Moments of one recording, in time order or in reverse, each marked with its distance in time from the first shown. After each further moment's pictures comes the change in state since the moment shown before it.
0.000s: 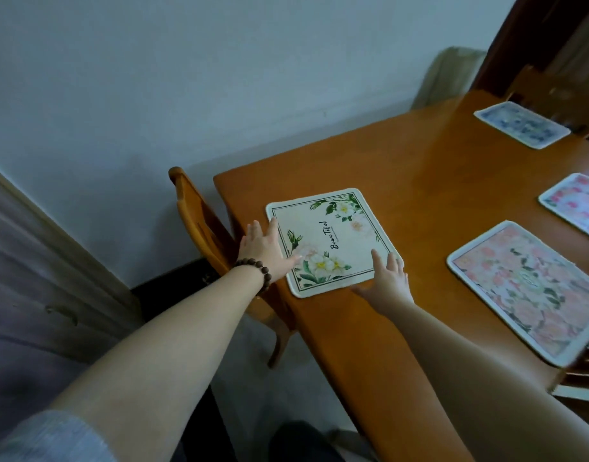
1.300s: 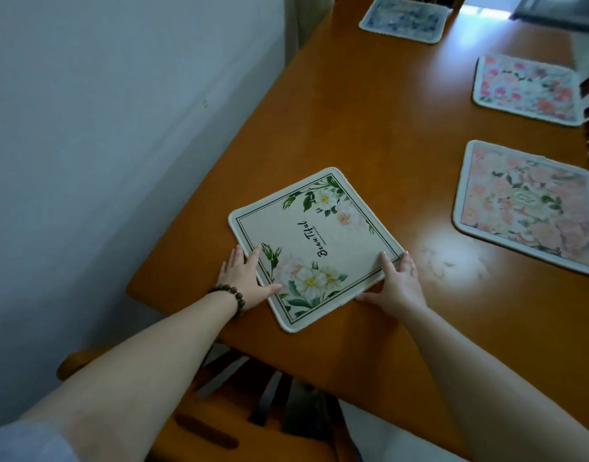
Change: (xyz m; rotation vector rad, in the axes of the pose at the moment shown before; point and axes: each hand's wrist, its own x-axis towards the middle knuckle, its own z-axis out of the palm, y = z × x) left_hand 0.280 -0.028 0.030 0.284 -0.496 0.476; right_hand 0.127 -0.029 0.057 0.221 -0.024 0.641
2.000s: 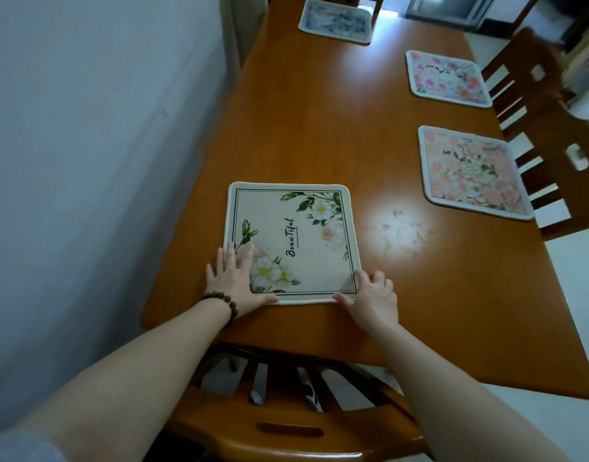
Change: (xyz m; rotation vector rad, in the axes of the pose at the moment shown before) left_hand 0.014 -0.079 -0.024 0.188 -0.026 0.265; right_hand -0.085 -0.104 0.060 -0.062 0.208 0.215
